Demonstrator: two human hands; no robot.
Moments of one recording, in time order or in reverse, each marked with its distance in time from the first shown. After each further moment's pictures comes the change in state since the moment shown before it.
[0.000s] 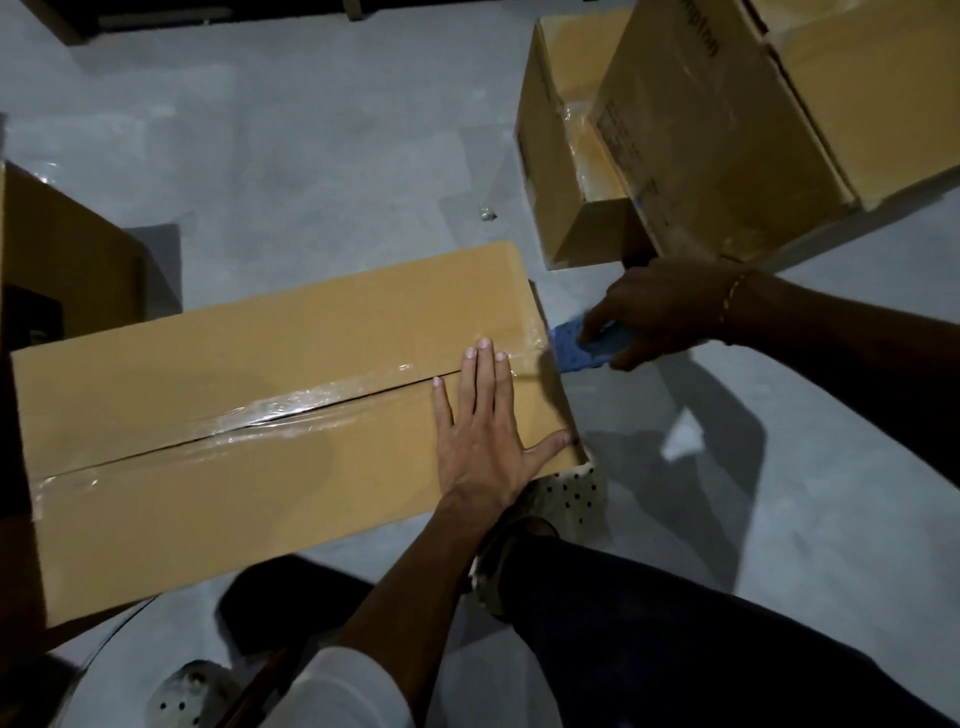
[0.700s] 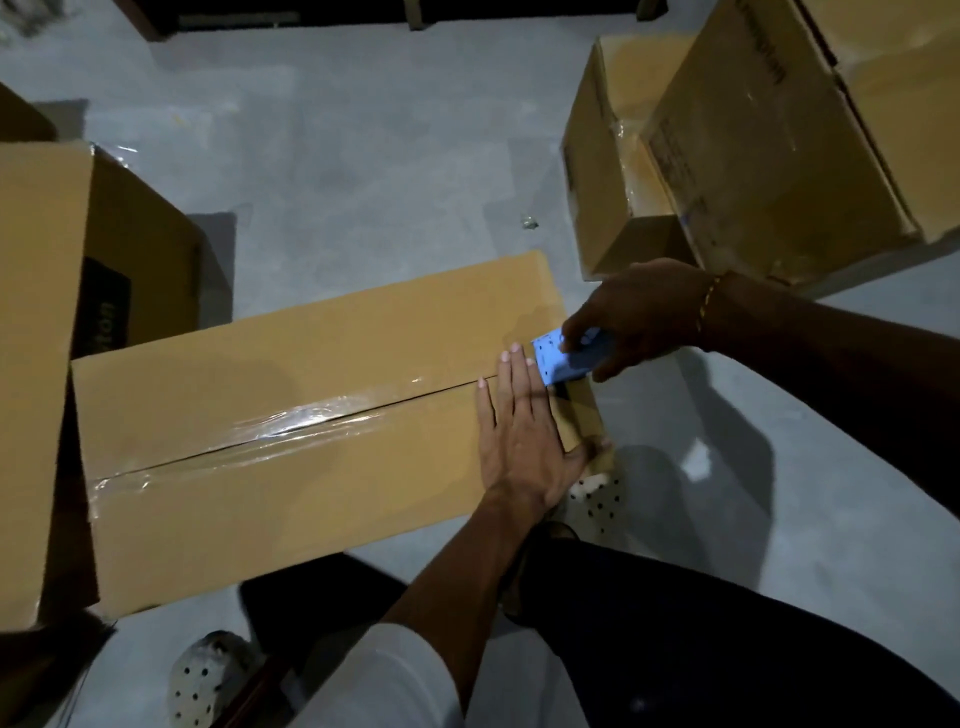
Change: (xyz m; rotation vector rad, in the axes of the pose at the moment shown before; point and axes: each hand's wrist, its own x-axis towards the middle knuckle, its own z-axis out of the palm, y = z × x) left_hand 0.000 0.010 -0.007 -0.035 -0.051 -0.086; right_hand 0.026 -0.038 -0.041 -0.098 0.106 -0.110
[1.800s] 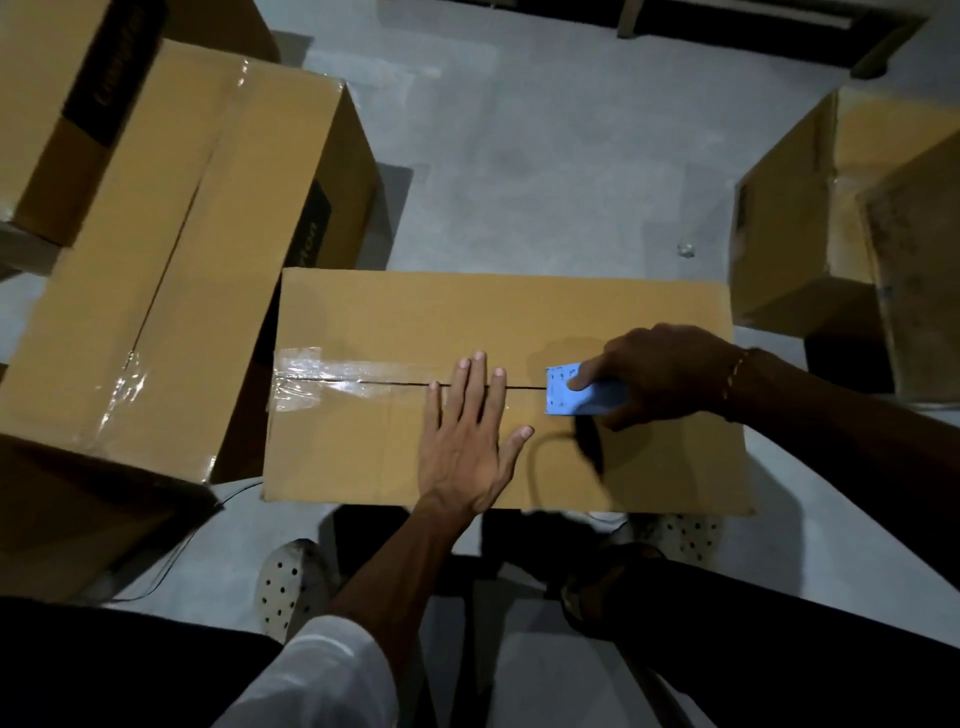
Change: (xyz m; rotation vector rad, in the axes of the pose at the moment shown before) left_hand -0.074 -0.199 -0.009 0.074 0.140 -0.190; right_hand 0.078 -0.132 -0.051 0.046 -0.067 -0.076
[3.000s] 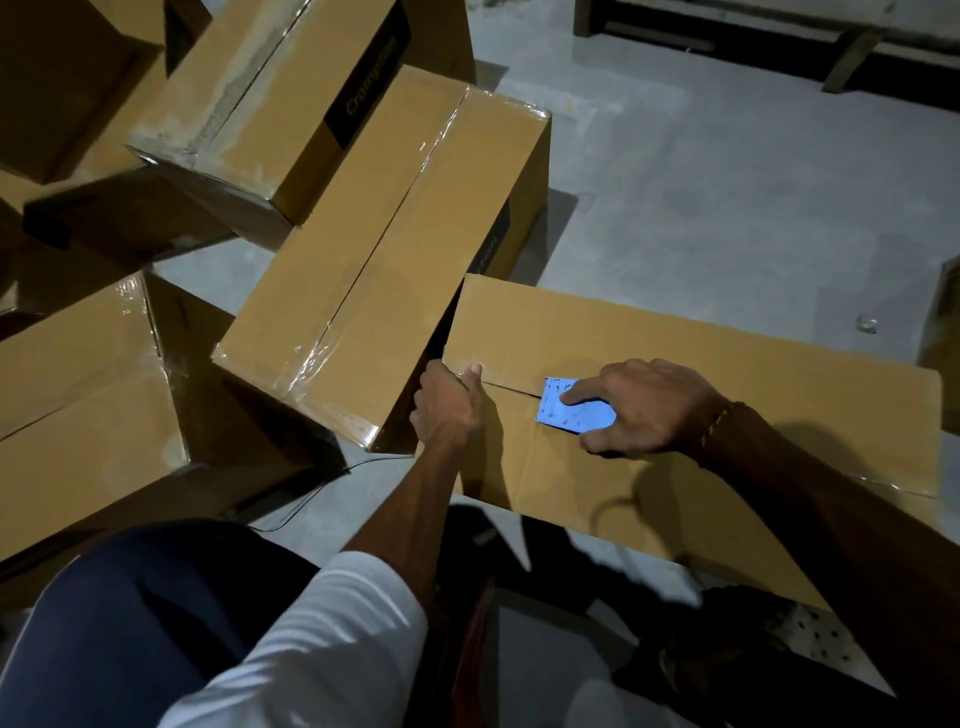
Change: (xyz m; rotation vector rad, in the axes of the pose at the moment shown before) left_hand 0.011 -0.159 -0.059 -0.669 0.072 -0.970; right_hand 0.090 -0.130 -0.050 0.128 0.099 -0.127
